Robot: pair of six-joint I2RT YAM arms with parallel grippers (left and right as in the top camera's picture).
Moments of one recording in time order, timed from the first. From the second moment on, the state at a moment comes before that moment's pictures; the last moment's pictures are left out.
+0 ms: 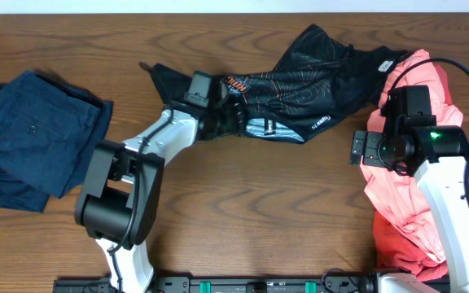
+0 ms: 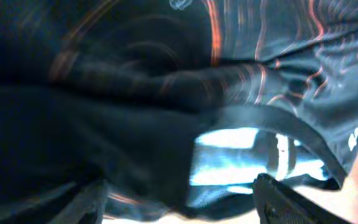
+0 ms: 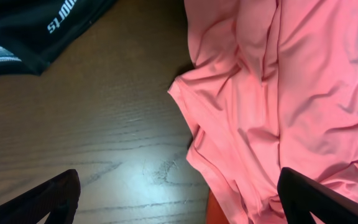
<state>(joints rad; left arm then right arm) -0.37 1.98 1.18 -0.25 0.35 -0.56 0.05 1.33 1.11 -1.06 0.11 0.22</state>
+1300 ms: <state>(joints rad) 0.14 1.73 1.33 -0.63 0.14 -0.49 0.04 1.33 1.11 -1.06 0.11 0.22</state>
